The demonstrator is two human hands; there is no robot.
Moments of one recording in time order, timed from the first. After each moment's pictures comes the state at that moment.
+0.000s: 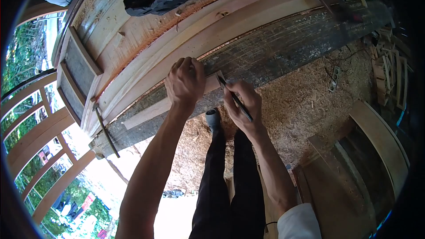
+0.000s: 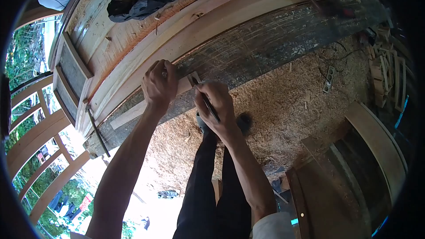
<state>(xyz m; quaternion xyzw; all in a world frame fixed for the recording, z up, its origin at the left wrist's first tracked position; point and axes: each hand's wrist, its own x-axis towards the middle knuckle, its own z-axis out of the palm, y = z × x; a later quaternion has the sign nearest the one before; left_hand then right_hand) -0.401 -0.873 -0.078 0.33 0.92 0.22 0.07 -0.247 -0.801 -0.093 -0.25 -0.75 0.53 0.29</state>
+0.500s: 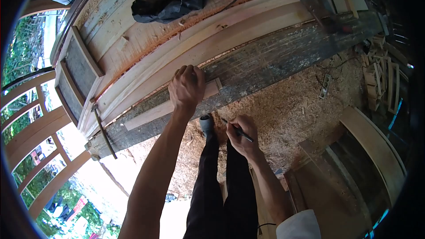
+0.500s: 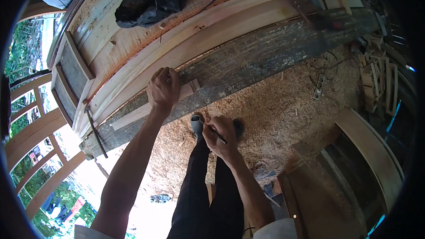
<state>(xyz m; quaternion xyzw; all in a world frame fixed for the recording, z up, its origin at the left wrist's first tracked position) -0.399 -0.871 -0.066 0.29 0.92 0.23 0.09 -0.183 -0.830 -0.076 -0.26 -0.81 0.51 0.14</state>
